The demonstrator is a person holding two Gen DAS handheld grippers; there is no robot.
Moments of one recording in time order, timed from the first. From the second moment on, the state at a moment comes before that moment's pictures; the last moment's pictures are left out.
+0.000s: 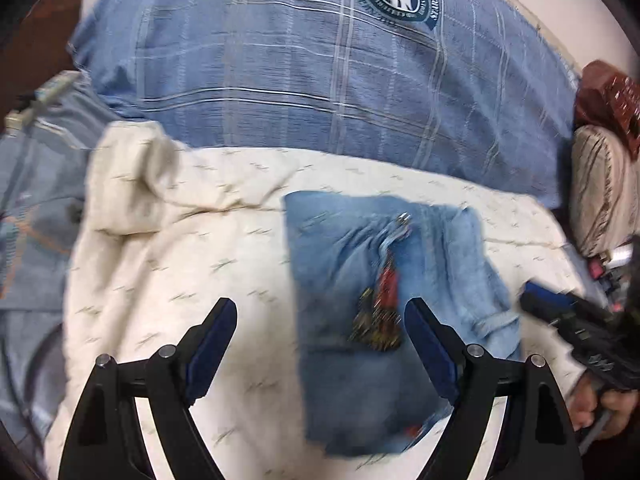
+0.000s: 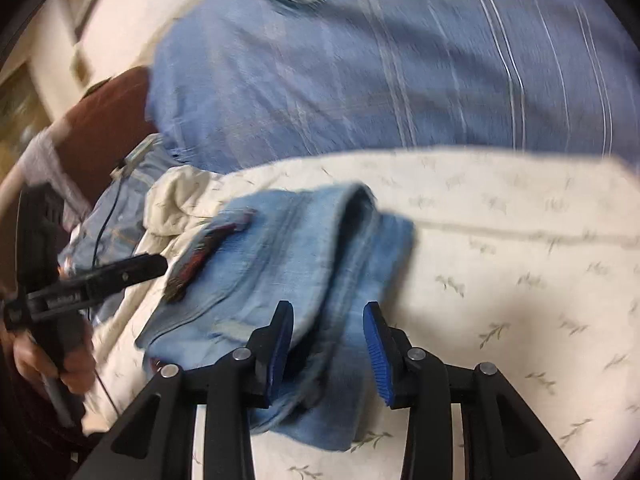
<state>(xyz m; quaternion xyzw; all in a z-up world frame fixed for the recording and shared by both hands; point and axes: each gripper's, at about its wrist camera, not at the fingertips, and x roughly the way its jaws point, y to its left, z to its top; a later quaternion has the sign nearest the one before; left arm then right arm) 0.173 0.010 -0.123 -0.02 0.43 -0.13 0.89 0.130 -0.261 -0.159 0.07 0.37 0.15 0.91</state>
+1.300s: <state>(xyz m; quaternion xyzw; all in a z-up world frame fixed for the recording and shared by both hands) 0.042 -0.007 -0.046 0.08 0.30 0.00 0.95 0.008 -0.200 -0.090 -0.01 0.28 0.12 0.95</state>
